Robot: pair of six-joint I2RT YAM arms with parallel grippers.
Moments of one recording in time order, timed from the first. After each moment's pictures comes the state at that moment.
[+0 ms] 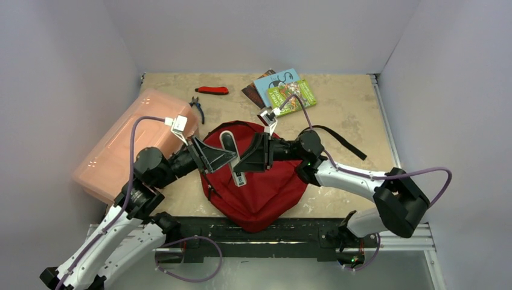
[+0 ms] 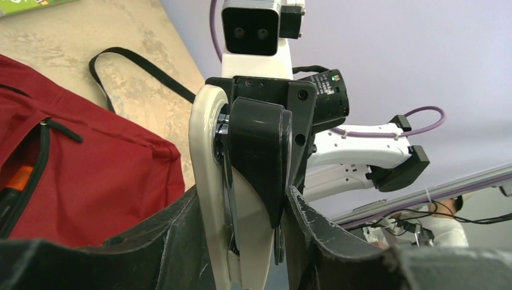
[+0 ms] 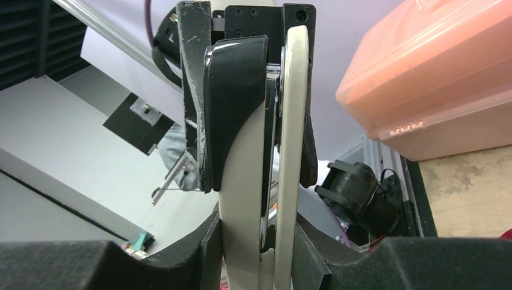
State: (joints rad) left arm -0.61 0.58 0.72 -0.10 0.33 -0.96; right arm 0.82 1.41 0.75 1.08 -0.84 1.26
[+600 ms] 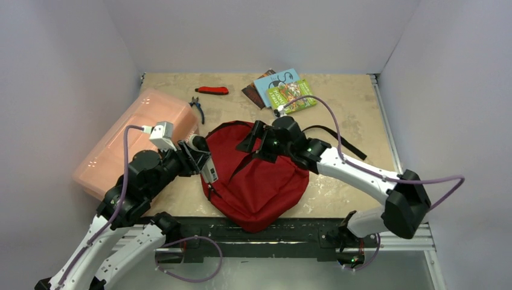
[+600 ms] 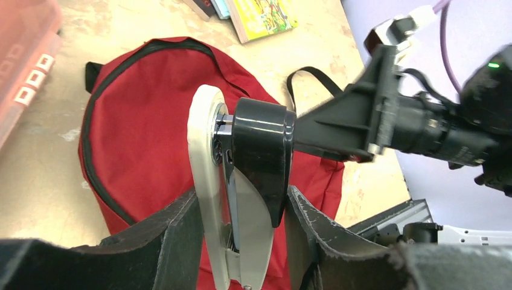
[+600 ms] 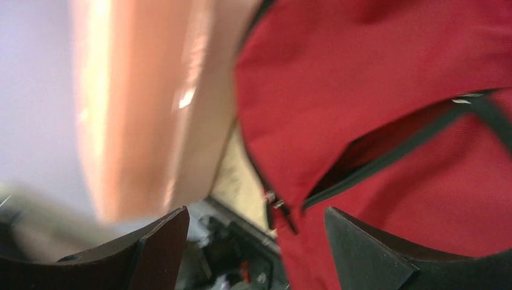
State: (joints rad) left arm -0.61 0.54 0.88 -0.63 -0.09 -0.64; right arm 0.83 1.34 0.99 -0.09 -0.15 1.05
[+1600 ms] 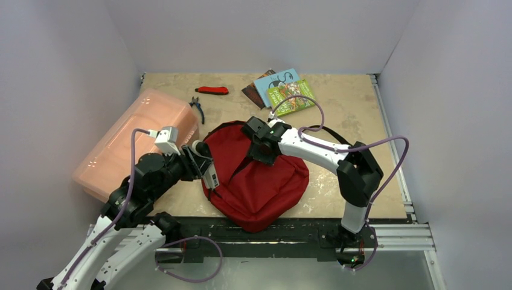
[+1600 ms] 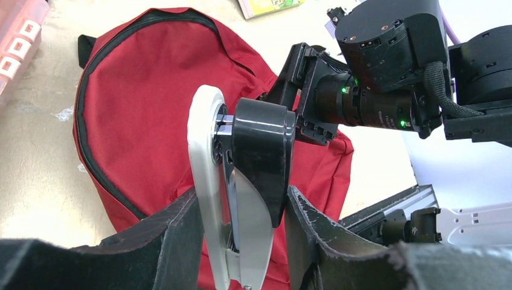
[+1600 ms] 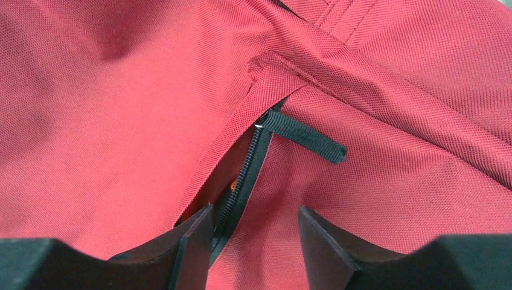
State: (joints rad) left arm -0.61 0.50 0.81 -0.65 -0.08 -0.65; right arm 0.88 1.81 1.43 -0.81 0.31 1.22
